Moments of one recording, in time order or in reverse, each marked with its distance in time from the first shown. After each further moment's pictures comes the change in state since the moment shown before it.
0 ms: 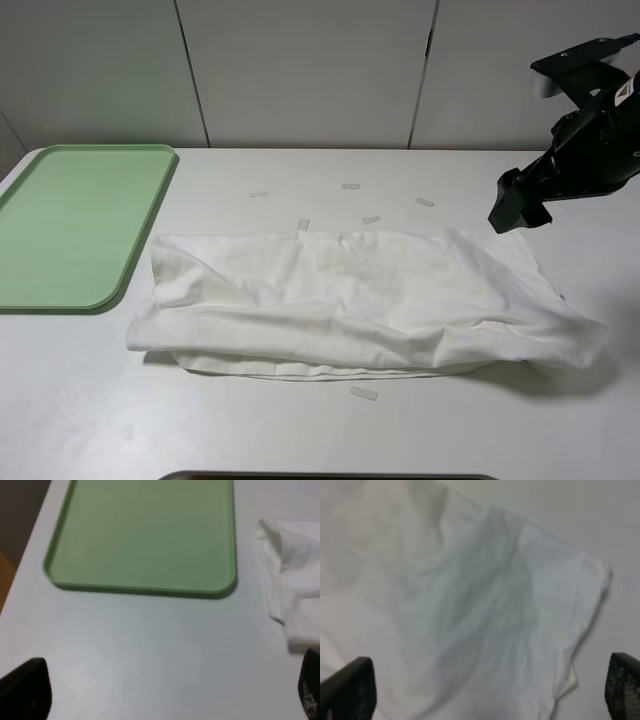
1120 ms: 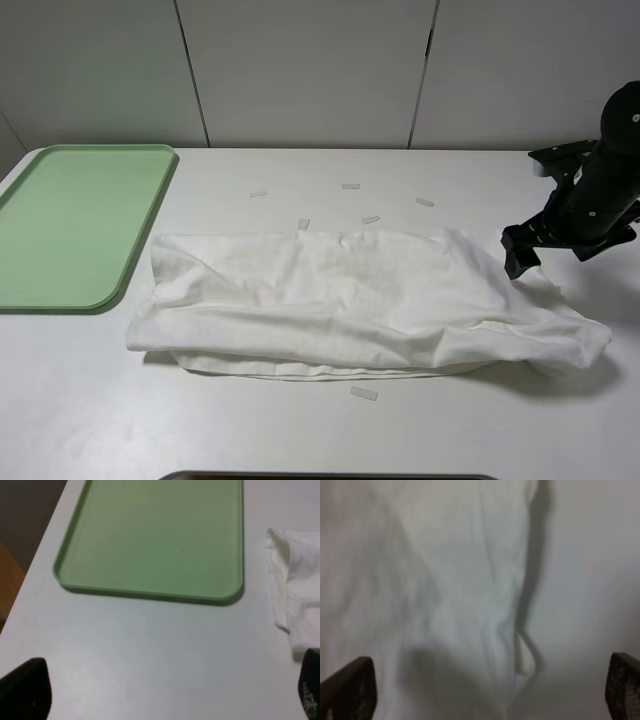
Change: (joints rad) left arm 0.056 -0.022 0.000 0.000 -0.003 -0.001; right arm -0.166 0.356 -0.001 -0.211 -0.123 0.315
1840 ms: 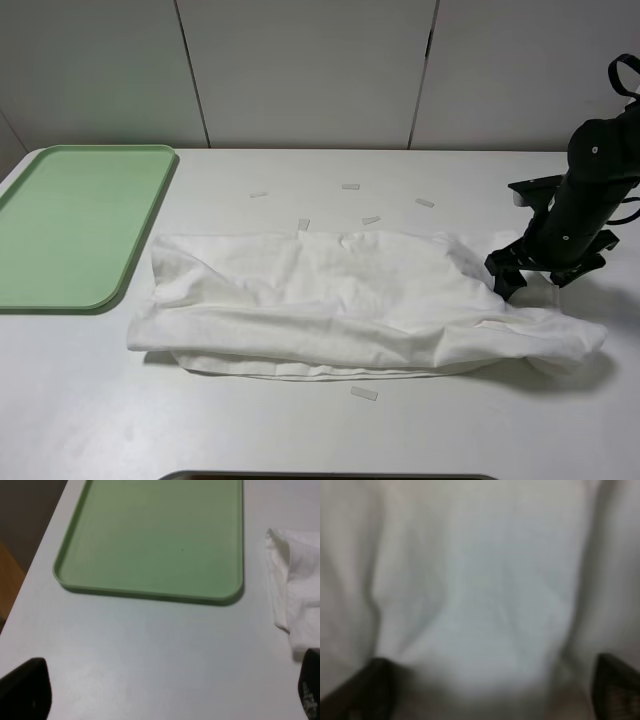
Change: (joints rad) left arm 0.000 0.000 0.000 0.000 0.000 0.000; right arm 0.000 0.211 -0.020 0.002 -0.051 -0.009
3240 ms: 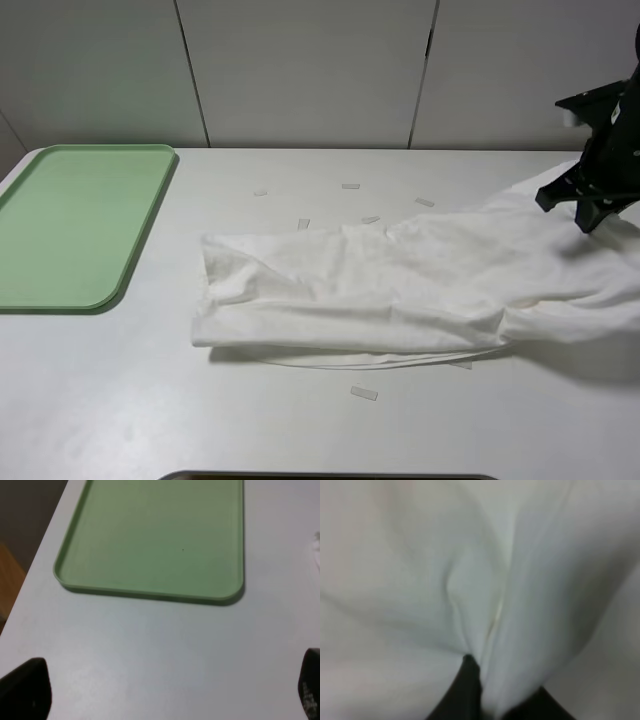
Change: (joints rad) left arm 0.000 0.000 0.000 0.002 0.001 0.000; right arm 0.003 -0.267 -0.150 -0.106 0.328 0.000
